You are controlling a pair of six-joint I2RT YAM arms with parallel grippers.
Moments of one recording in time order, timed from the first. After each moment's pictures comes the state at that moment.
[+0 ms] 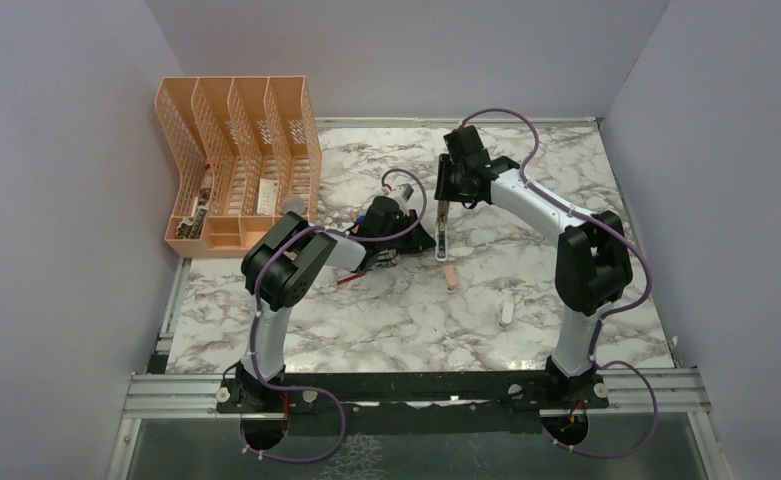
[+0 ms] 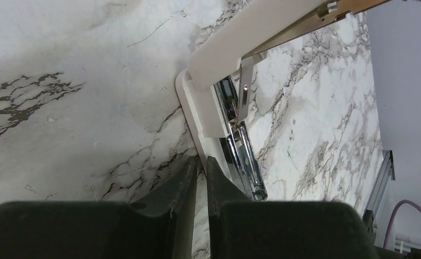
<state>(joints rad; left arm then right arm) -0.63 2.05 0.99 0.59 0.31 -0.73 0.48 1.89 1.52 -0.51 0.15 0.46</state>
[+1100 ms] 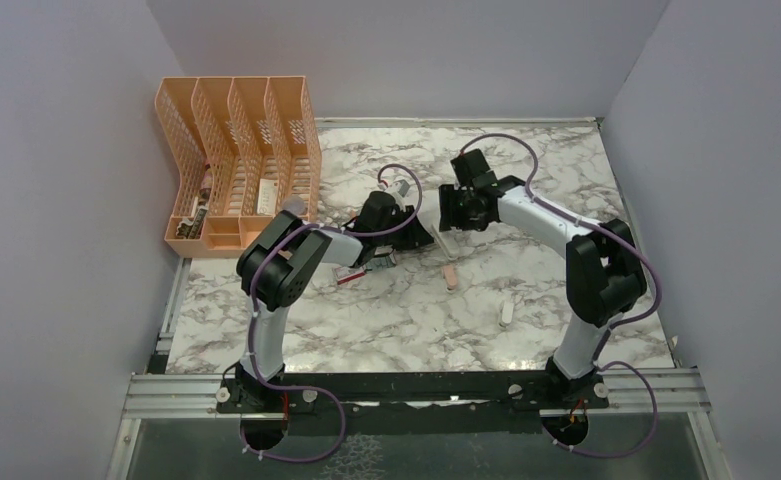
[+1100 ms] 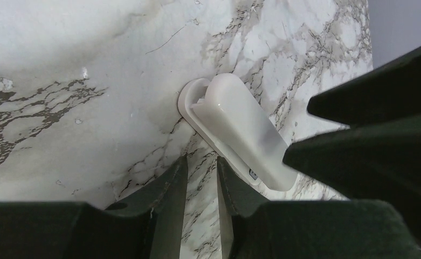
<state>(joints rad) -0.60 2.03 1.01 0.52 0.33 -0.72 0.48 1.81 1.34 -0.52 0.06 0.37</state>
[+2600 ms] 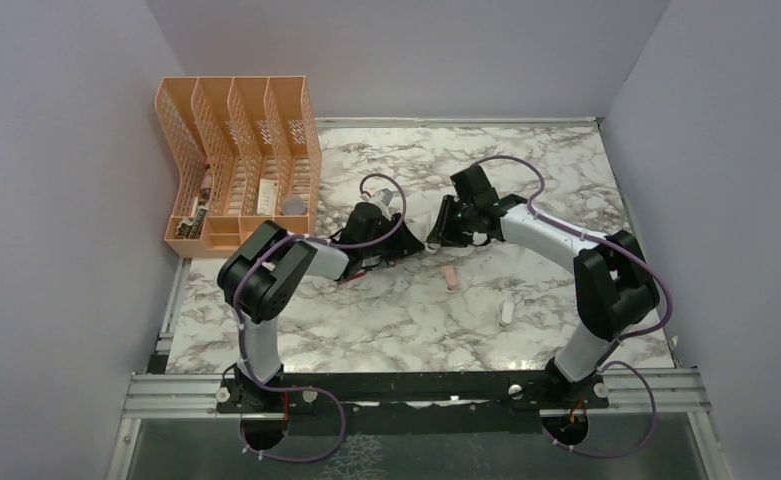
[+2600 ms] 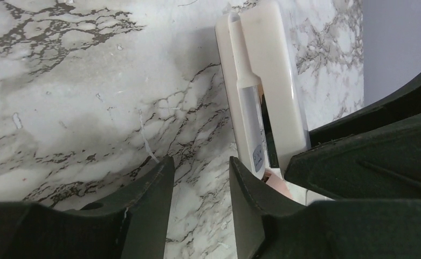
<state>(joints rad) -0.60 1.91 0.83 0.58 0.30 -0.81 0.52 1.70 1.14 -0.38 -0.11 0.71</state>
